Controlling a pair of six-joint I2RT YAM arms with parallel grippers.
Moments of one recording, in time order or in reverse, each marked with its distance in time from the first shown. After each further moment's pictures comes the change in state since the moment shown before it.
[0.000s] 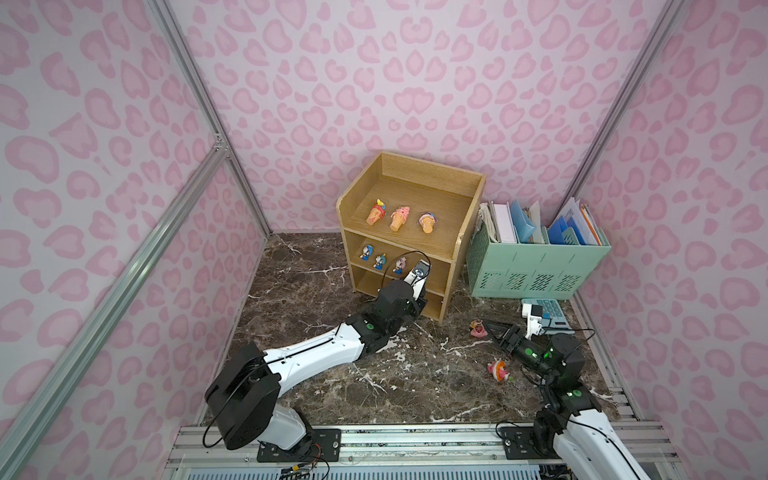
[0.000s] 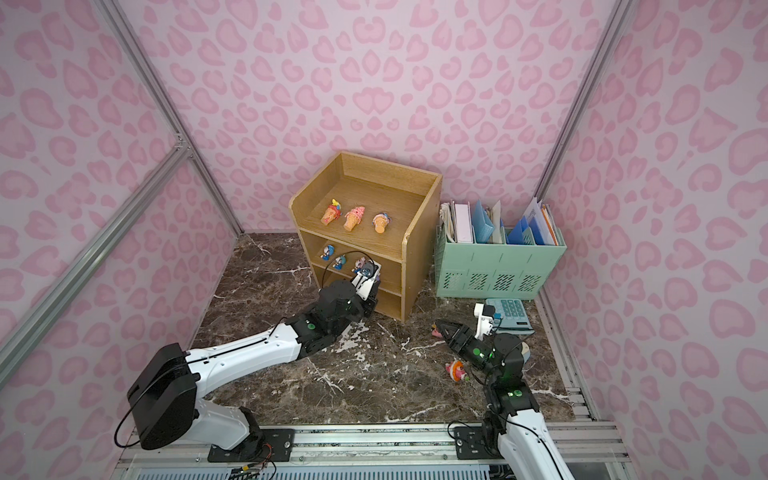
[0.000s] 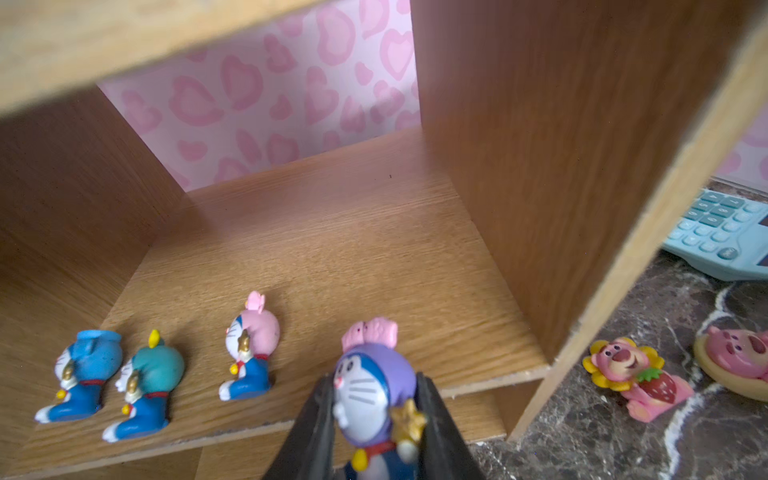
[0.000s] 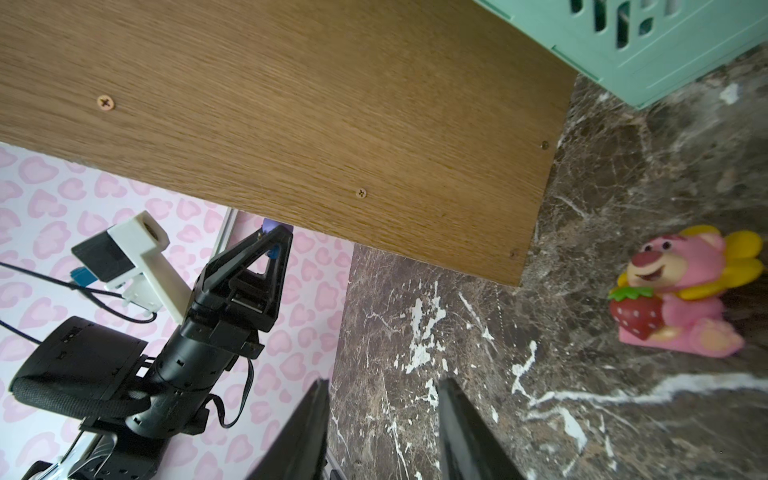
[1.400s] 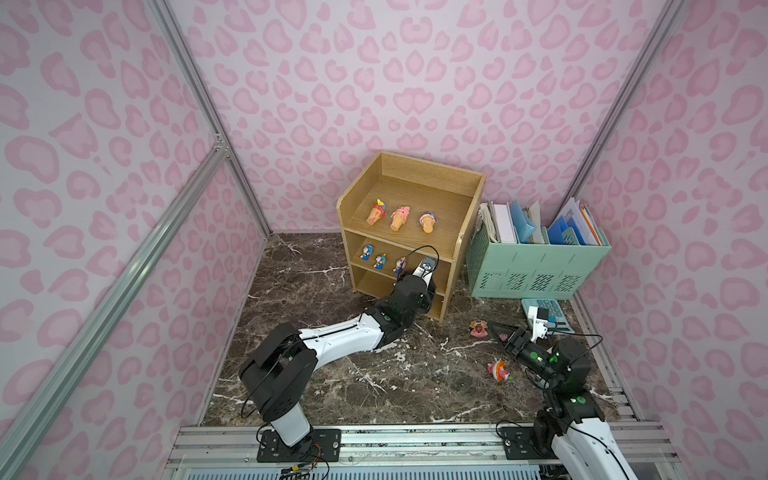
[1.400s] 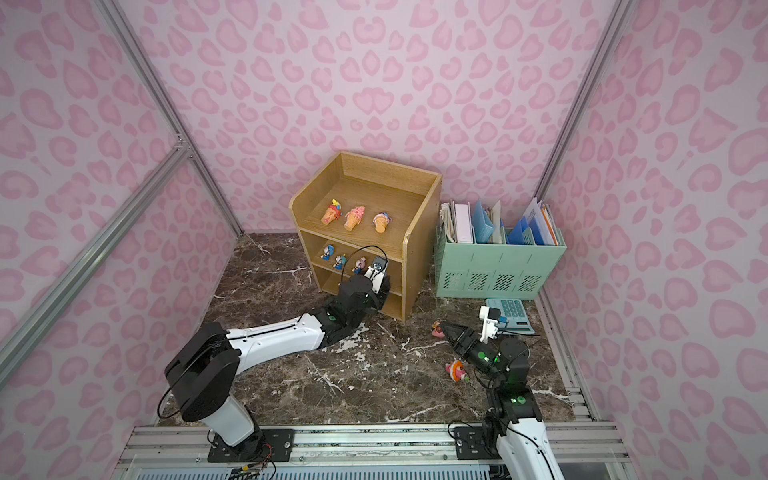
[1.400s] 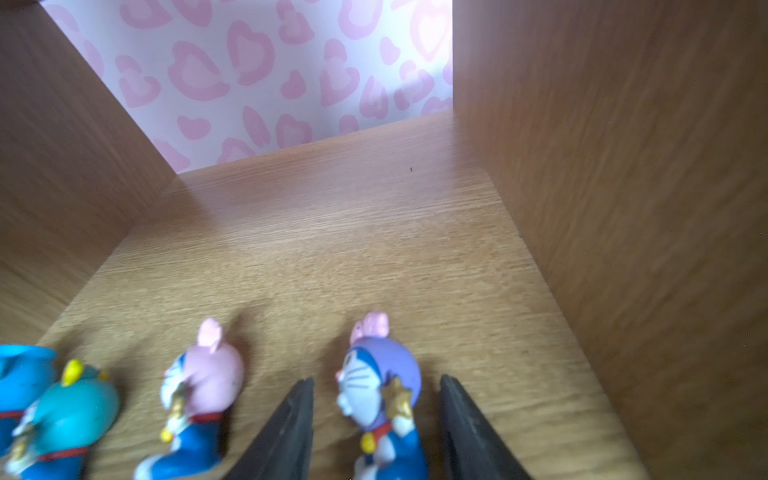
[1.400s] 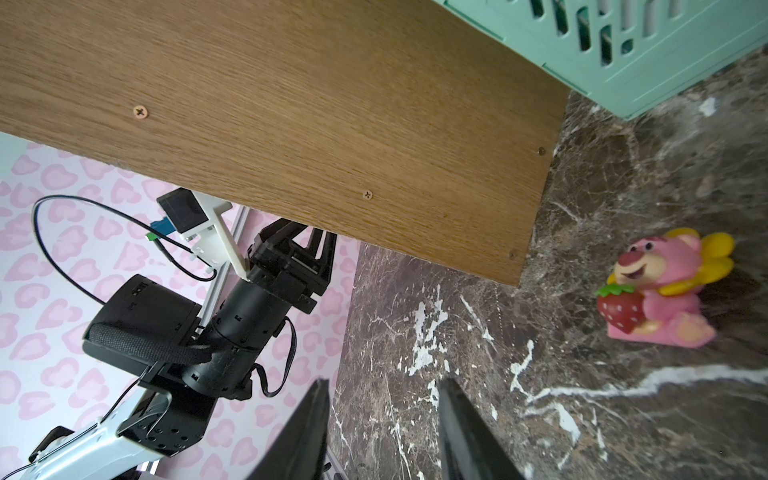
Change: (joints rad) left arm 0.018 0.161 0.075 0.077 -0.055 -0.024; right arm -0.069 -0.095 -0.013 -0.051 -0.048 0.009
